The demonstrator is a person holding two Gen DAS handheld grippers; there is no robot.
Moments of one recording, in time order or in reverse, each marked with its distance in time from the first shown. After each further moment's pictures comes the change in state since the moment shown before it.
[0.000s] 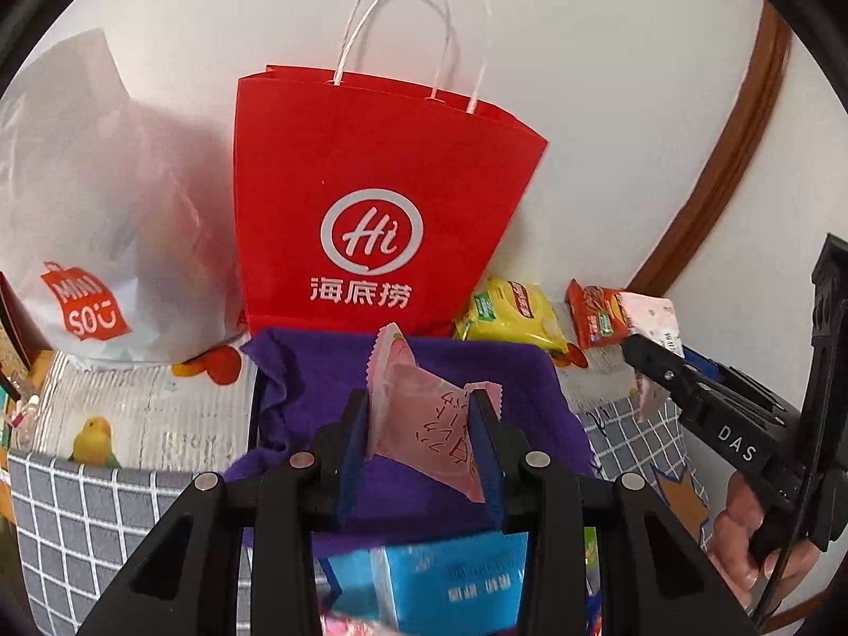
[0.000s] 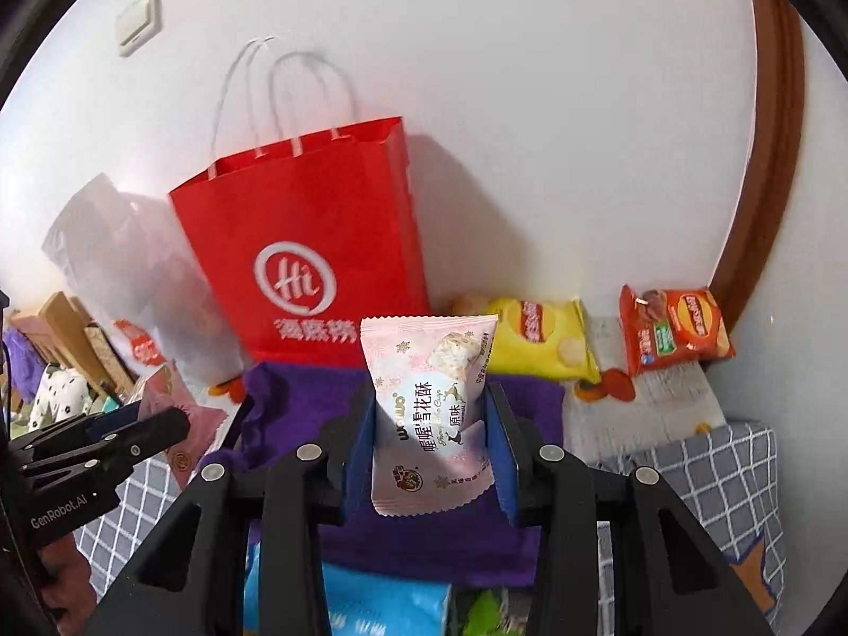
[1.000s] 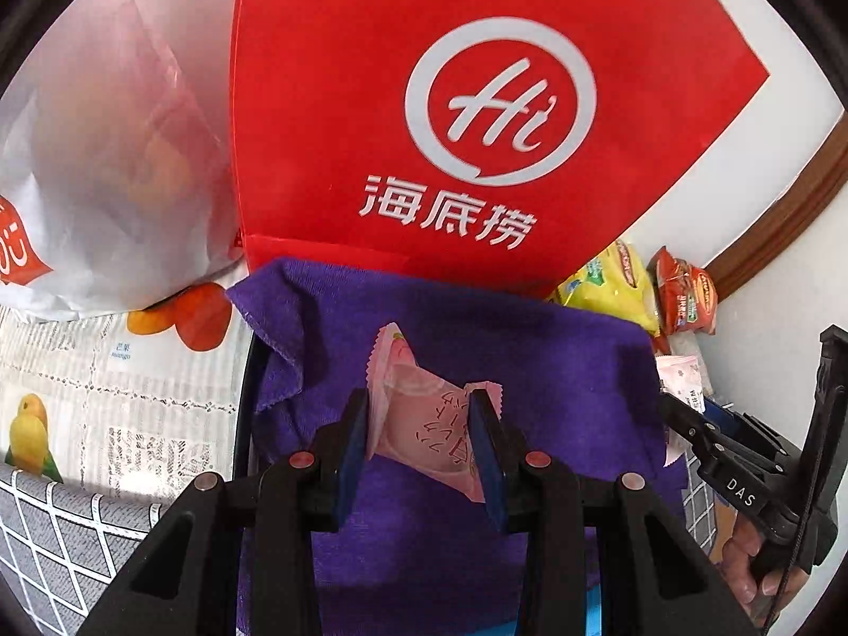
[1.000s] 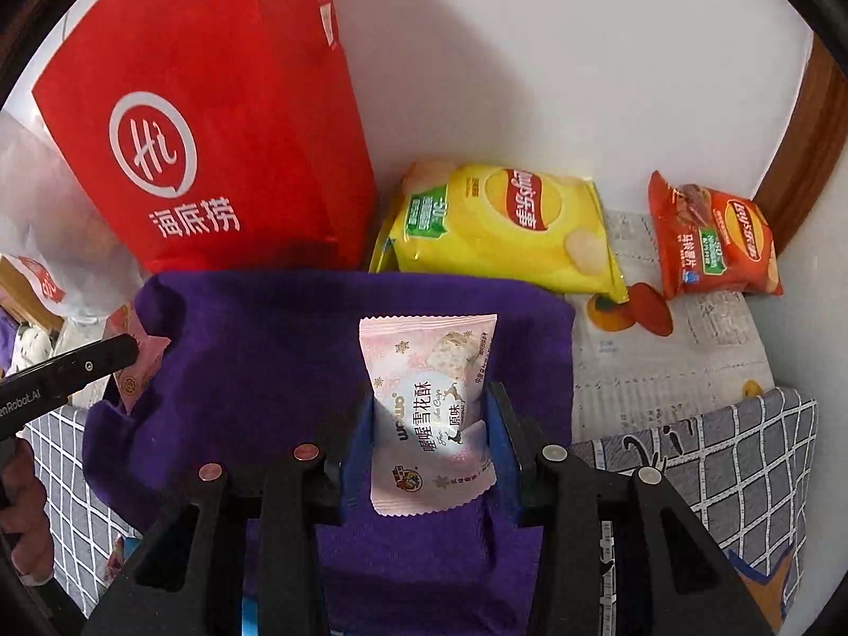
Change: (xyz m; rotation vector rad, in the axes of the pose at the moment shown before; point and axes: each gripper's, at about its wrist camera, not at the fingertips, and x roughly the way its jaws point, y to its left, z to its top) left arm 0.129 0.053 -0.007 -0.116 0.208 0.047; right arm 0.131 -0.043 -0.040 -0.010 0.280 -0.035
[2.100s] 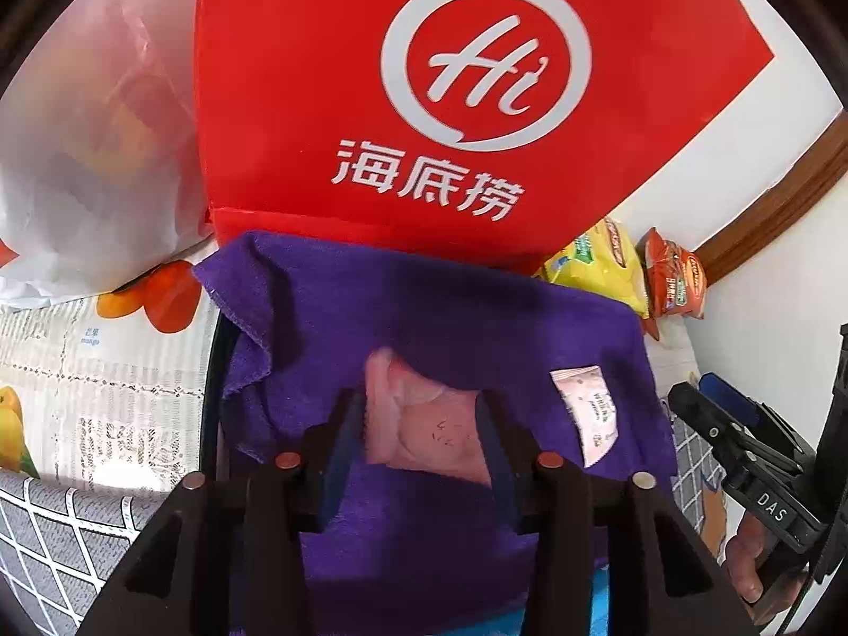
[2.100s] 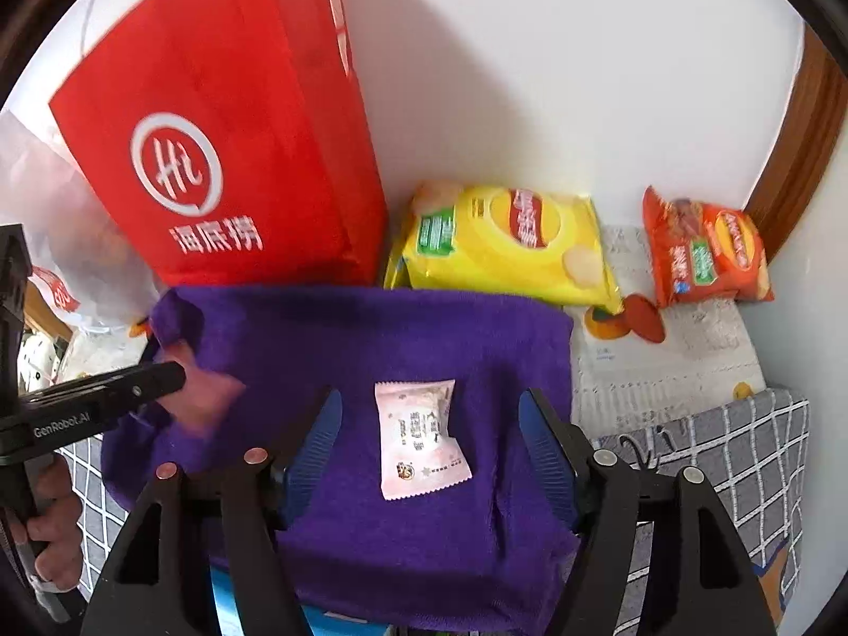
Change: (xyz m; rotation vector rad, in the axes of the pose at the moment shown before) left arm 0.014 -0.006 -0.001 0.003 0.060 -0.059; right arm -0.027 0.009 0.004 0.008 -0.054 -0.004
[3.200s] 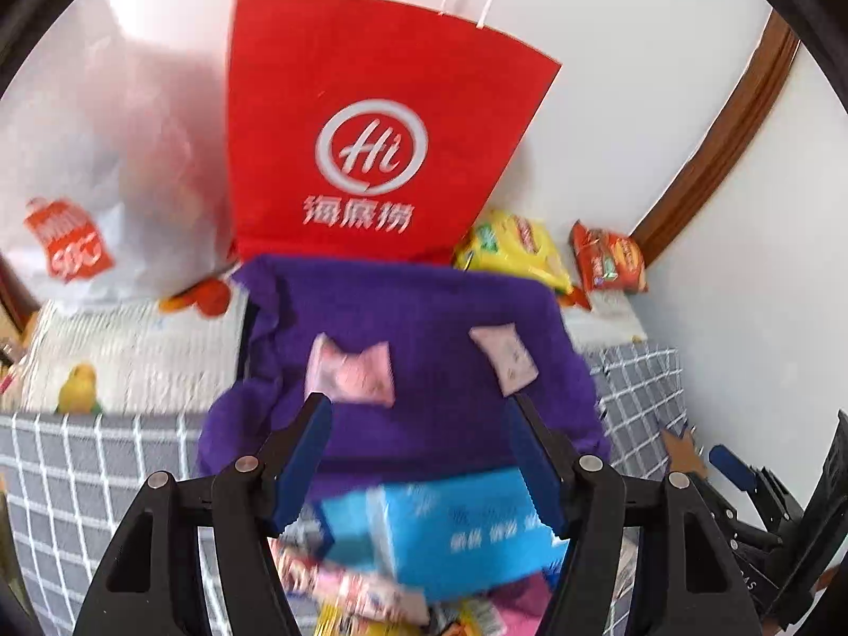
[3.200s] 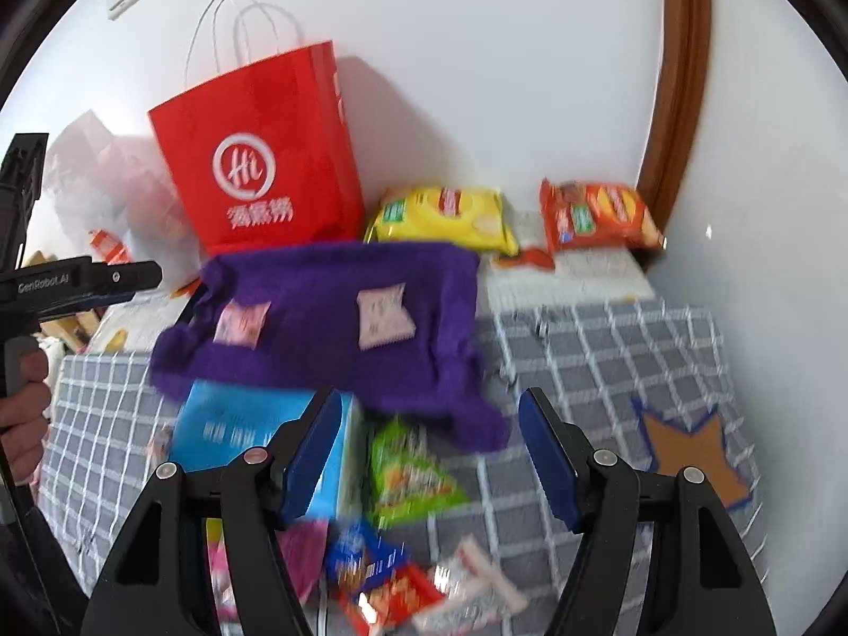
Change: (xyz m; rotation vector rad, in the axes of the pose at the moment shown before) left arm -0.121 -0.041 -0.066 0.108 -0.115 0.028; right arm -0.138 -0.024 -0.123 0.048 -0.097 -0.034
